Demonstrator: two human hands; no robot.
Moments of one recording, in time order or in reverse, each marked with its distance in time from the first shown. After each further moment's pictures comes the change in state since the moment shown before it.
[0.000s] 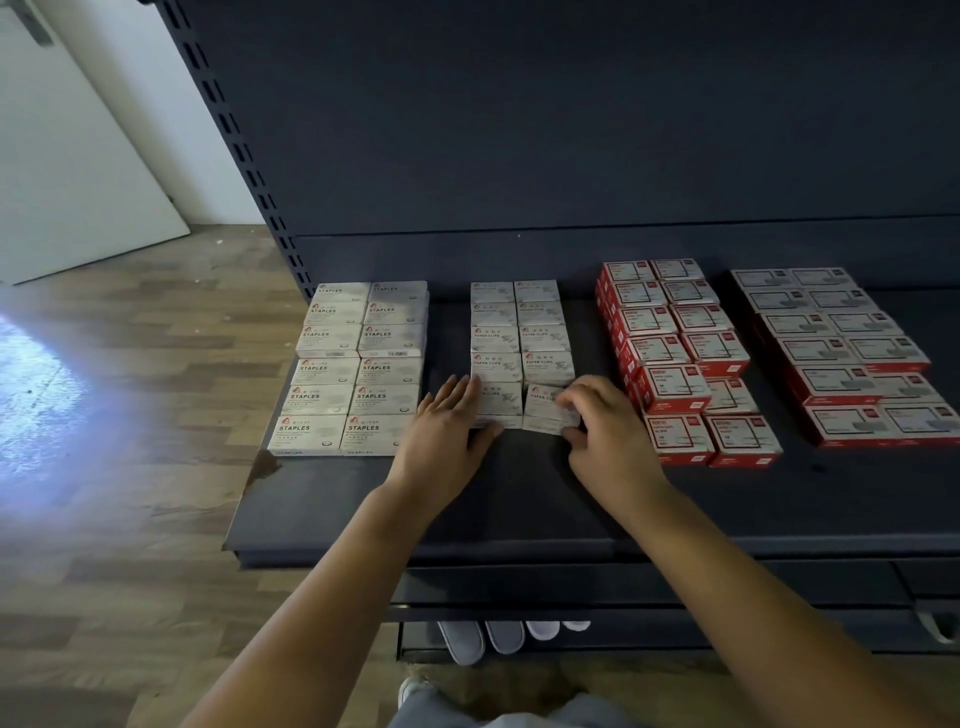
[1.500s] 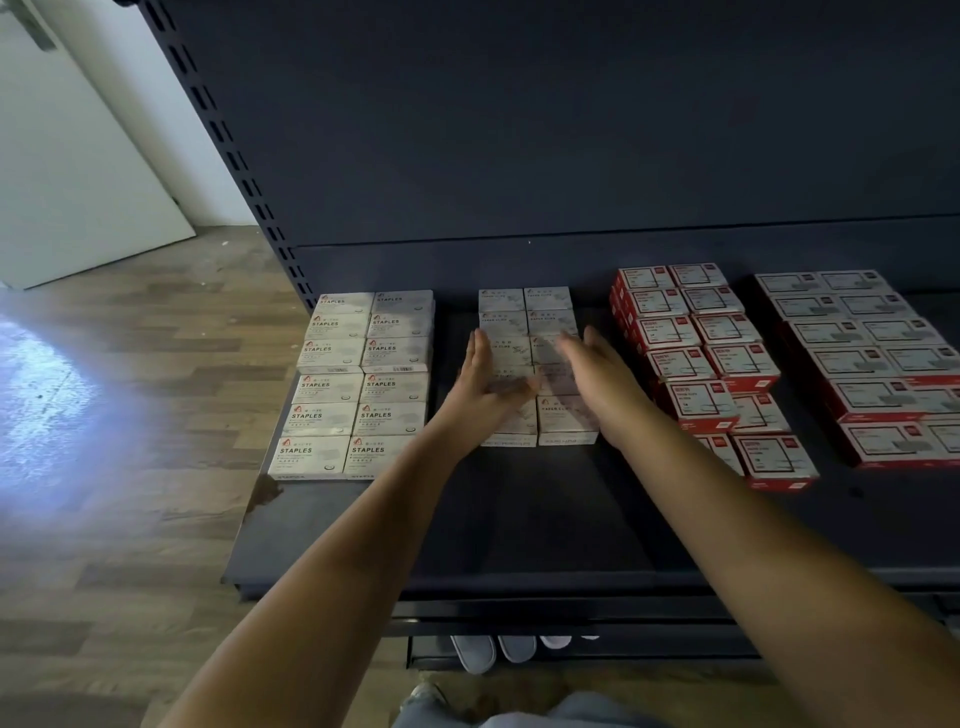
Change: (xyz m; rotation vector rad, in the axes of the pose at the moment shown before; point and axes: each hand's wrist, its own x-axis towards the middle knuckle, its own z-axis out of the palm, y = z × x) left_hand 0.068 -0.001 0.006 -0.813 -0.138 -0.267; right_hand 0.085 -0.013 -0.001 0.654 -0.184 0.697
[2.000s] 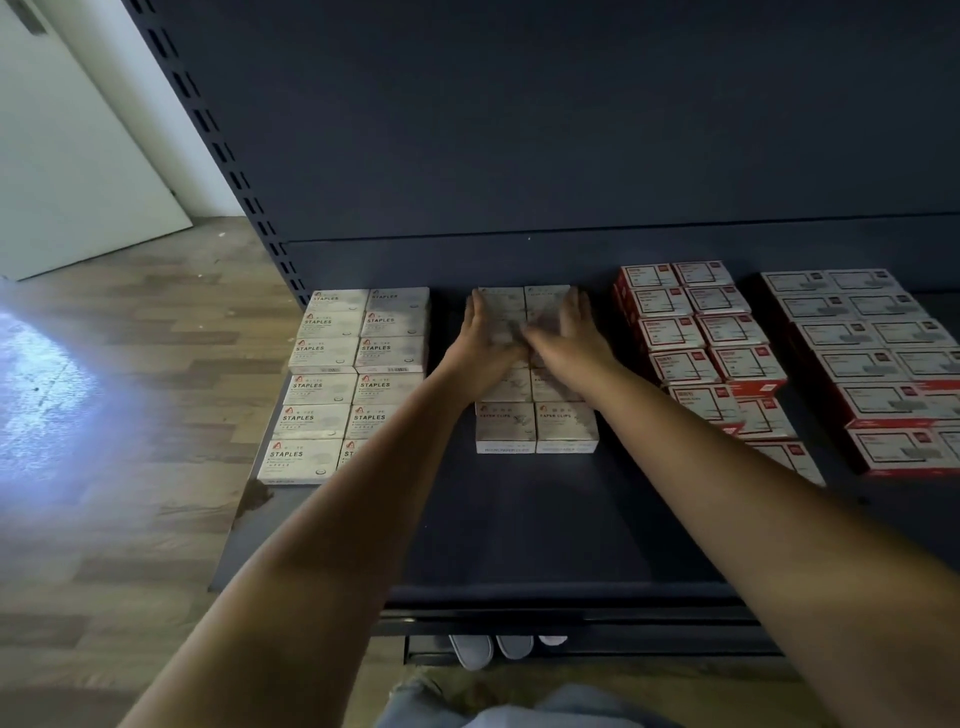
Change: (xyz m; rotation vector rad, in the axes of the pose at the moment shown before) left_hand 0.037 0.025 -0.008 0.169 0.037 -0.026; right_hand 0.043 -0.012 0.012 -0.370 -0.023 -0.140
